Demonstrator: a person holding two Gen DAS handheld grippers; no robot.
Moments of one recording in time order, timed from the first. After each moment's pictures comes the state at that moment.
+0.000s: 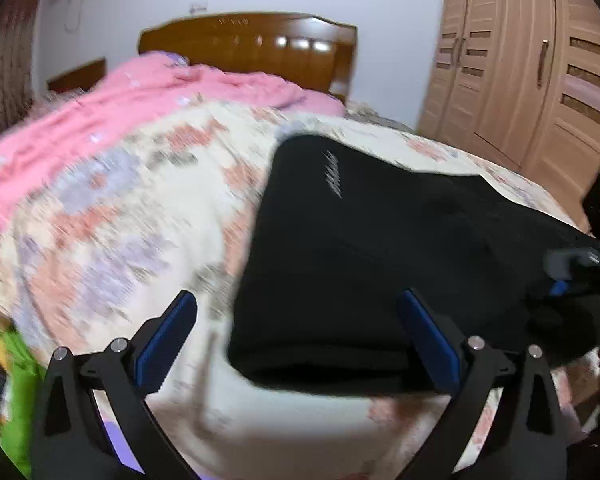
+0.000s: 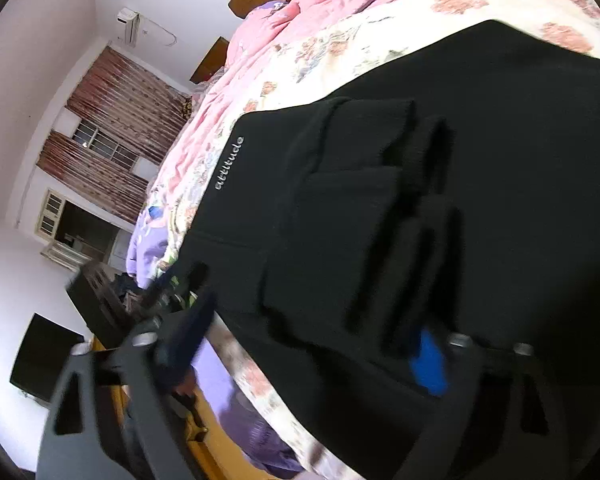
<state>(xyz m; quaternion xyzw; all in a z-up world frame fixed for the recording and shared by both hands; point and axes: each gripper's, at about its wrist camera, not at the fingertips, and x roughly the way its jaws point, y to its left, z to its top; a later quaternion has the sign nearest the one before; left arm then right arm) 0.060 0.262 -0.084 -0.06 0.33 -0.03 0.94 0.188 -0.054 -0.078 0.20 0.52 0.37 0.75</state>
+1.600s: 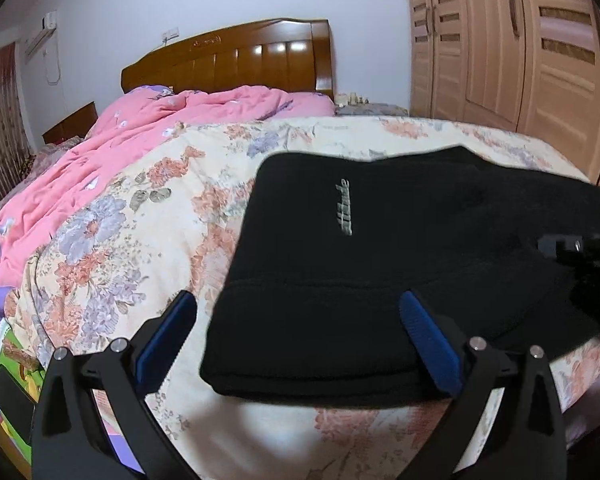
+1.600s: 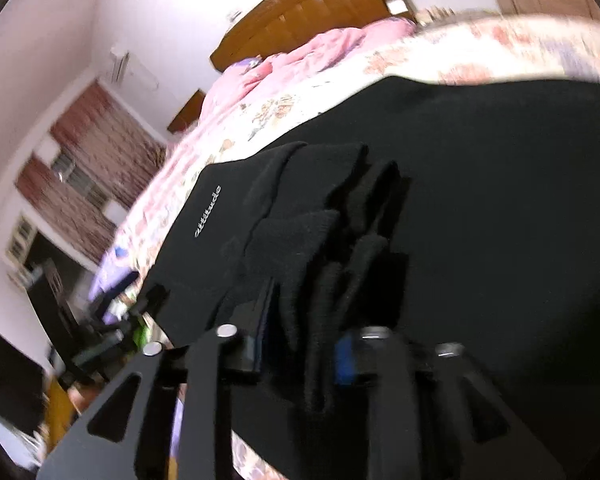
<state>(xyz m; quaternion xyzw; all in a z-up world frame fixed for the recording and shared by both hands) 0.058 0.201 -0.055 0.04 0.32 0.00 0.95 0.161 -0.099 -0.083 0.18 0.43 0.29 0.84</state>
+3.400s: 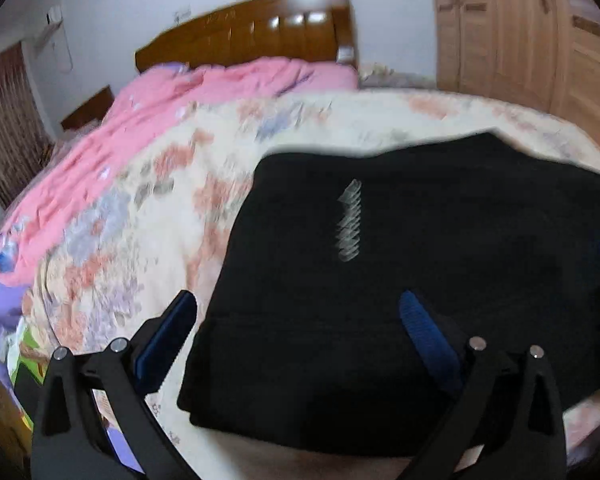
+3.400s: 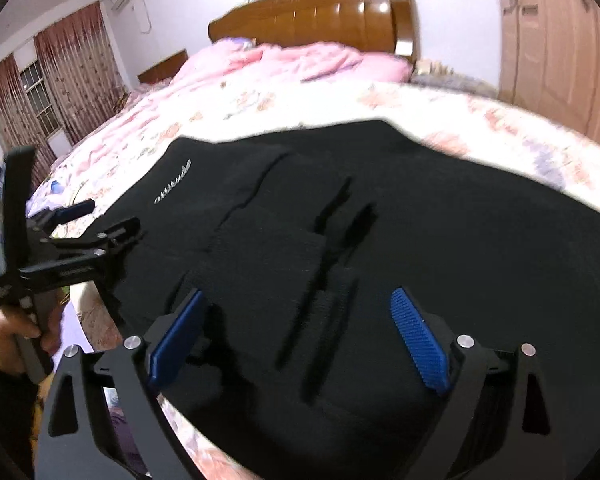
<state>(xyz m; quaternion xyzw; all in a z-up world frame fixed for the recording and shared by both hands) 0.095 0.173 -0.045 0.06 0.36 0.03 0.93 0.135 -0.087 -0.062 0.01 0.39 0.22 0.89</state>
